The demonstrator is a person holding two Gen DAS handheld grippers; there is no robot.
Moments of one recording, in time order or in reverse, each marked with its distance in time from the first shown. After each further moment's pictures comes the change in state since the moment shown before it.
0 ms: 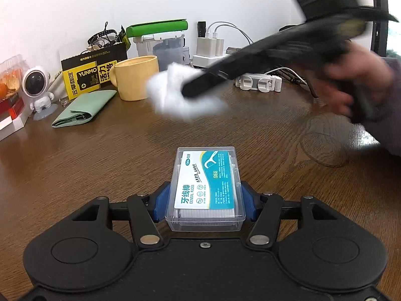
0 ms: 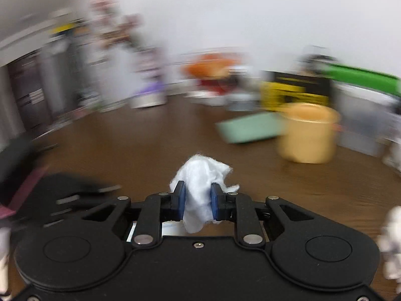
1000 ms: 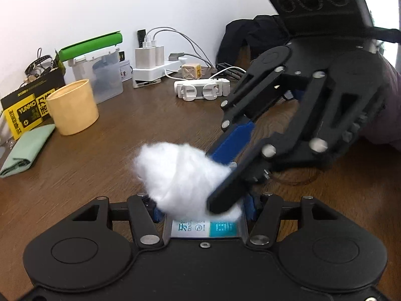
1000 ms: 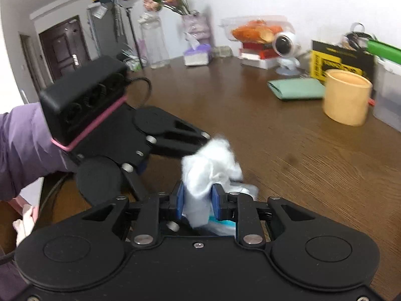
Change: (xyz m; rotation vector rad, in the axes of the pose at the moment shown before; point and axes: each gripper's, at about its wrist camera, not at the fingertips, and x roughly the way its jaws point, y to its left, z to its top) left arm 0.043 -0.035 0.026 0.180 -0.020 -0.190; right arm -0.027 -0.001 -0.039 -0.046 0.148 0.101
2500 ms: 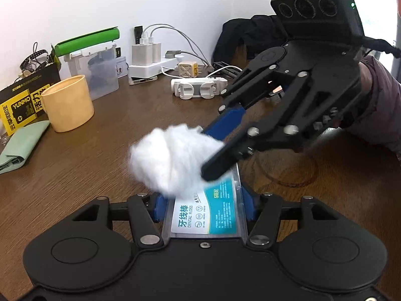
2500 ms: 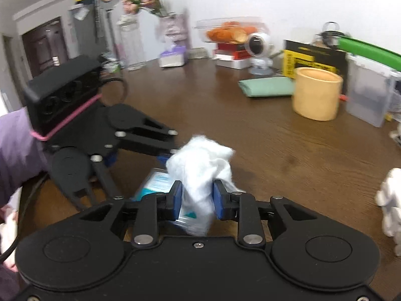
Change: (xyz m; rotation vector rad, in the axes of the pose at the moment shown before) left arm 0.002 0.011 0.001 -0.030 0.011 -0.027; right arm -0.009 -0.012 -0.008 0.019 -0.020 -0.110
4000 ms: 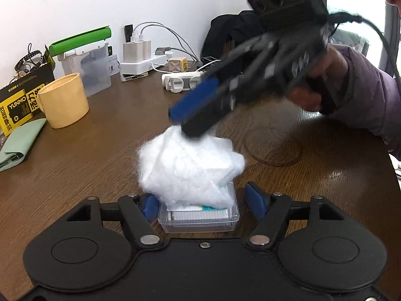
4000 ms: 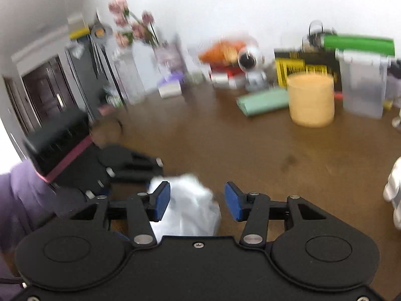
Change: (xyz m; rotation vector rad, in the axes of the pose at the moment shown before) left arm -0.021 -0.001 -0.015 0.052 0.012 -0.050; right arm -0.001 -0.014 0.006 0.133 -0.081 0.091
